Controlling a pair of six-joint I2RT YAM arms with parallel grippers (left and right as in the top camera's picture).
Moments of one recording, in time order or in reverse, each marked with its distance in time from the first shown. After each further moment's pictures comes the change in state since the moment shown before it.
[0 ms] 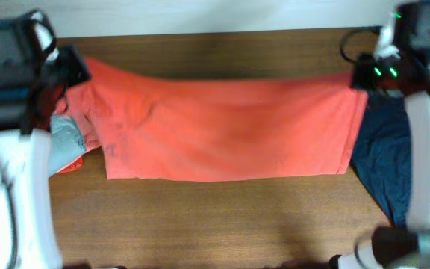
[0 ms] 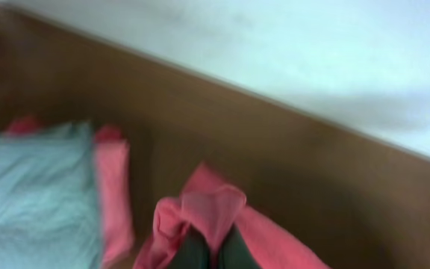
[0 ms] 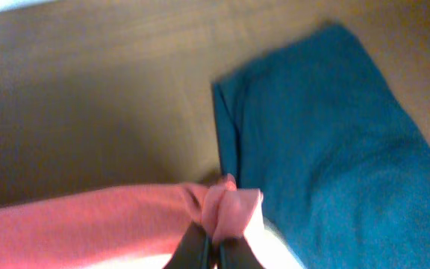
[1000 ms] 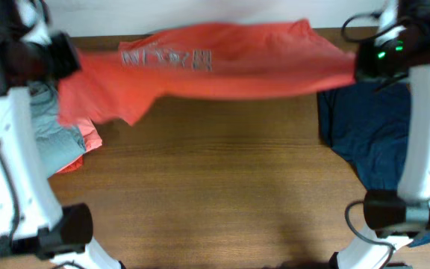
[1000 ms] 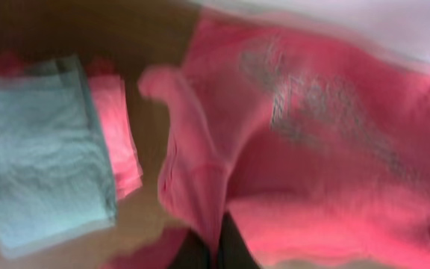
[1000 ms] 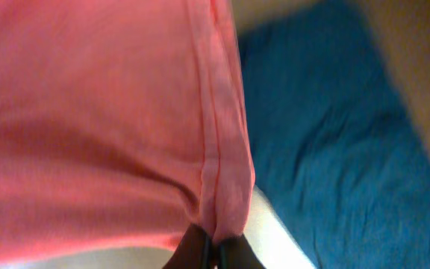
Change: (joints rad) left arm 0.042 0.339 0.603 -0.651 0.121 0.100; right arm 0.001 0.218 0.374 -0.359 0.000 -0.059
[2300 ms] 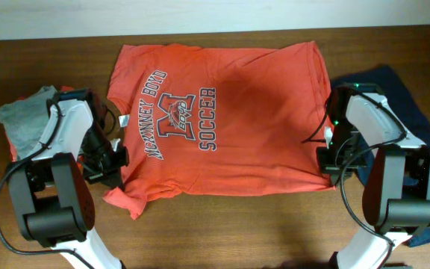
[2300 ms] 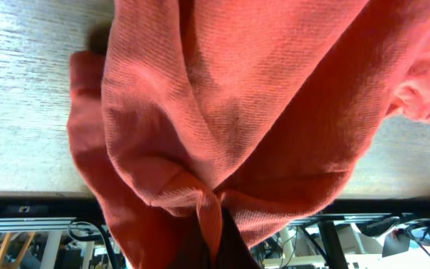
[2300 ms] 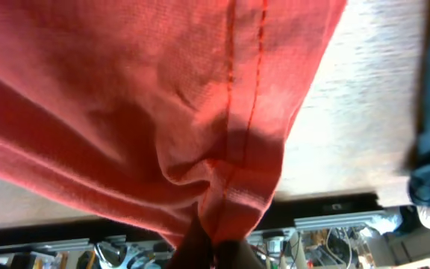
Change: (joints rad) left arm -0.011 0.072 -1.042 0.075 0.006 0.097; right arm 0.000 0.022 -1.030 0.183 0.003 -0.005
